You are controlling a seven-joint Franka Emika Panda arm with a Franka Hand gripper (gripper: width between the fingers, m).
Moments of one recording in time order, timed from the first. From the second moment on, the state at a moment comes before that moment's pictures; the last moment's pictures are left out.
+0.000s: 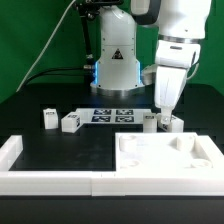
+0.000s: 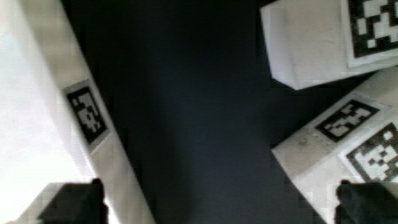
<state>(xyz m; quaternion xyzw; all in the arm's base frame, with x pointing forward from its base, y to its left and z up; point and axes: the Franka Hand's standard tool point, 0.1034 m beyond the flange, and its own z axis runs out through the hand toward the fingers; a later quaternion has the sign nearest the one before) 0.449 0.100 0.047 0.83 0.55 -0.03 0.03</state>
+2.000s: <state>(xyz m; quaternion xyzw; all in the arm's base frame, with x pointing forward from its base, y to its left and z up) 0.398 0.121 0.028 0.87 0.17 -0.46 0.09</state>
